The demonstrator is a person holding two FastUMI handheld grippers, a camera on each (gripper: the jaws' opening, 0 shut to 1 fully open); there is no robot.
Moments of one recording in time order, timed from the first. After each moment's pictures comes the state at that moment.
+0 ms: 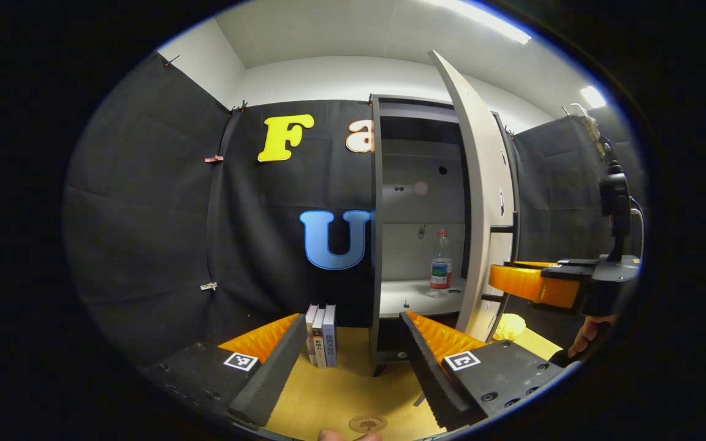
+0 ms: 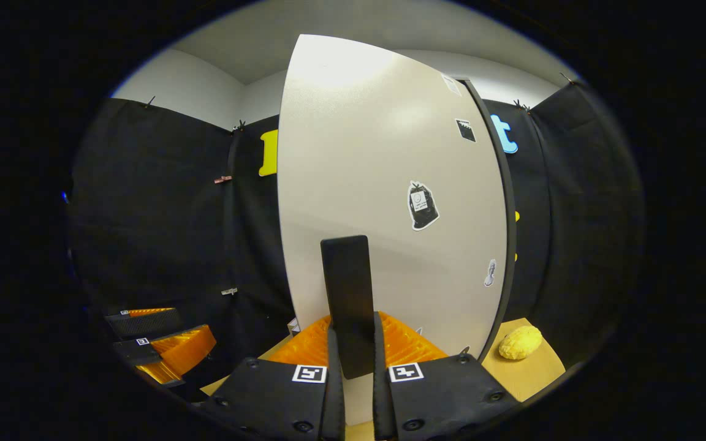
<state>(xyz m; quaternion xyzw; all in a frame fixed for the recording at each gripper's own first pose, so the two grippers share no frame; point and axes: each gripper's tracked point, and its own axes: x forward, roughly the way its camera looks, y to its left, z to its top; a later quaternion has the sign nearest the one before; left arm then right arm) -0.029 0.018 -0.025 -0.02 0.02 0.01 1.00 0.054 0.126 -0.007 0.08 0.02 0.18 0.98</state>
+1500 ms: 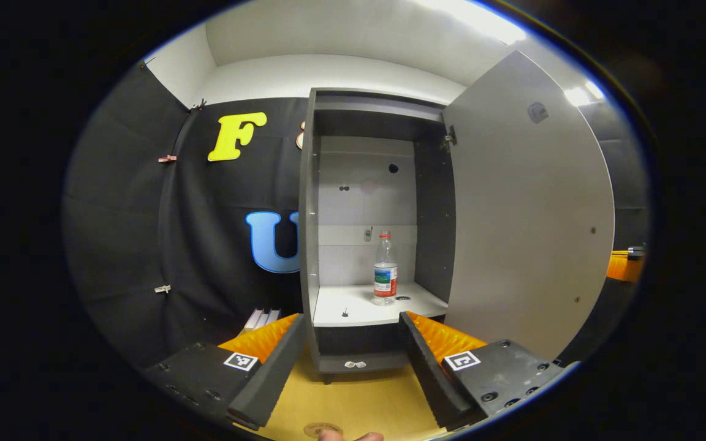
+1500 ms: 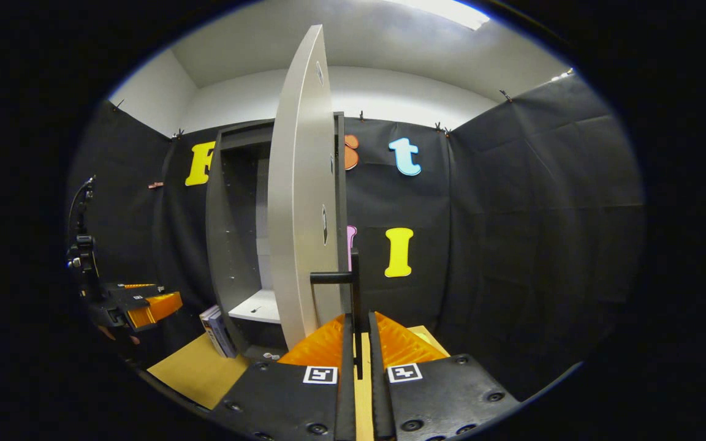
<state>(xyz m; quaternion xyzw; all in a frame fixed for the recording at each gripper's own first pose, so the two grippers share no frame) 0.015 -0.097 -0.018 -0.01 0.02 -0.08 1.00 0.012 -0.104 0.004 0.05 -0.01 0.01 1.00</state>
